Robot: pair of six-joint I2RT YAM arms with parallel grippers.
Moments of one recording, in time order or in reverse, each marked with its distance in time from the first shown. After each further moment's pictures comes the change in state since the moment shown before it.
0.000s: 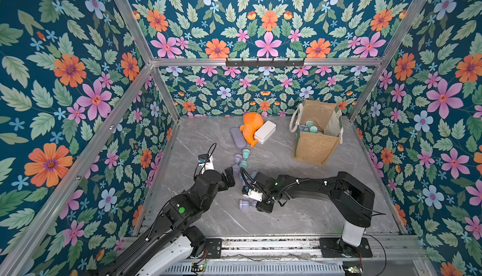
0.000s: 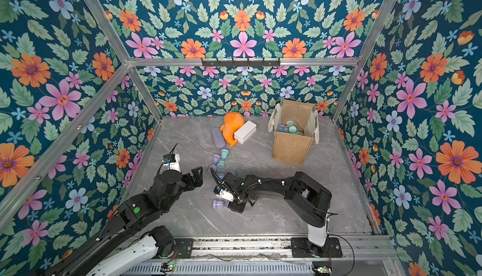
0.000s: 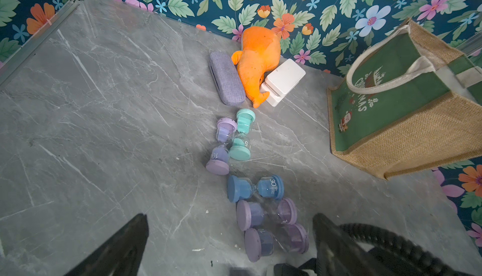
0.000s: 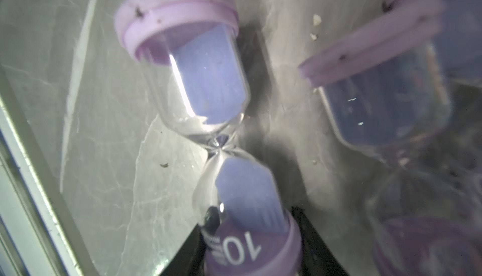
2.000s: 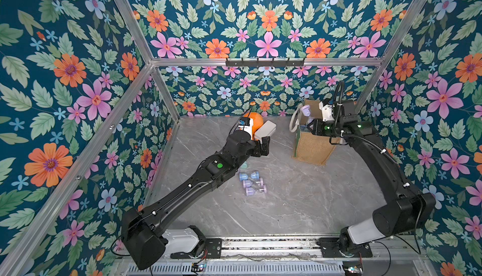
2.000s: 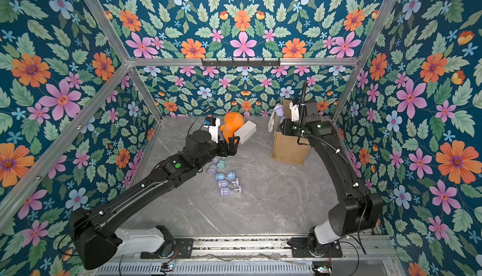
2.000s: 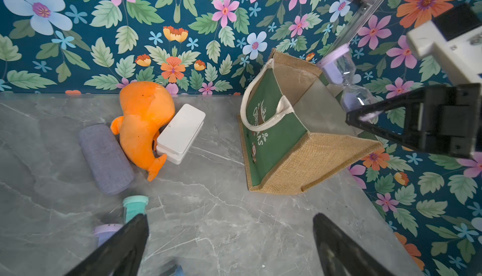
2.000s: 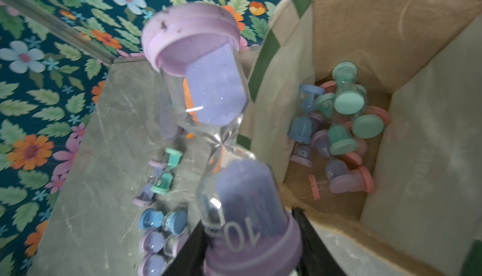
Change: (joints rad) left arm 0.001 0.625 0.447 0.397 0.266 0.230; right arm -0.868 -0.293 0.491 -0.246 -0.024 0.422
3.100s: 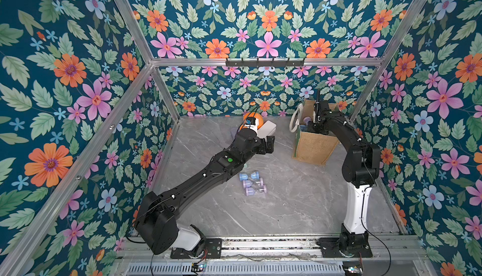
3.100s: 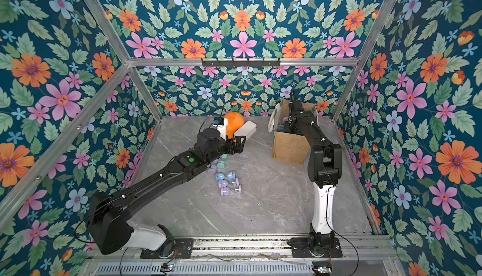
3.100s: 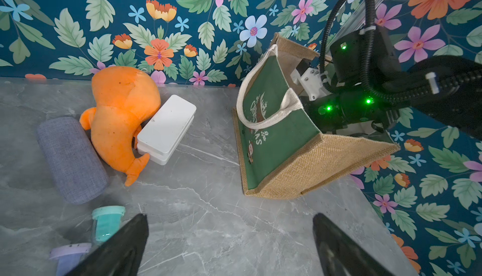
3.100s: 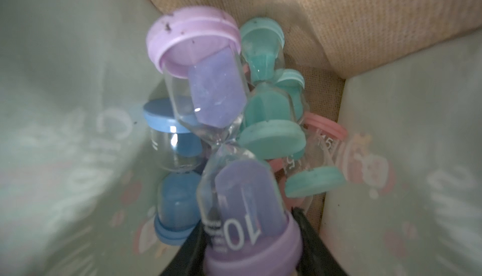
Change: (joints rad) left arm 0.033 0.119 -0.013 0.119 0.074 -0.031; right arm -0.073 0.621 0.352 -0.080 0.245 -0.059
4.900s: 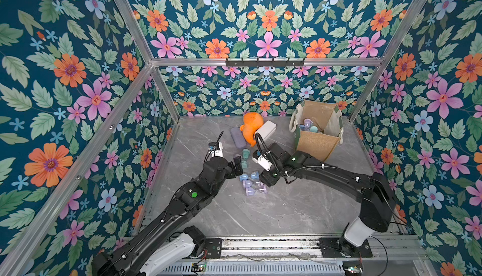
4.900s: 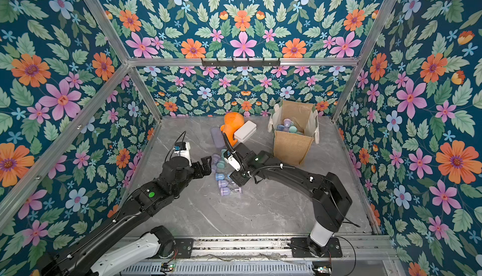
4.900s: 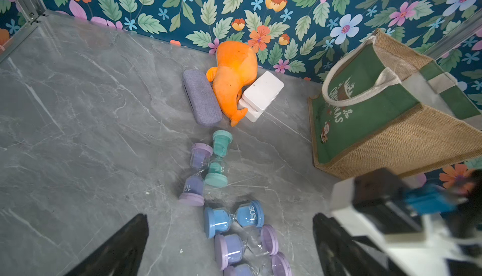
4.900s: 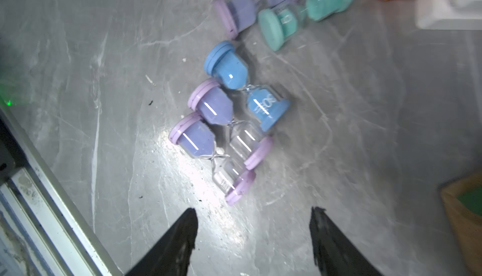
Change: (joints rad) left arm 0.035 -0.556 -0.372 -0.315 -0.239 -0.105; right arm 0.765 -0.465 -0.639 0.167 -0.146 -0.227
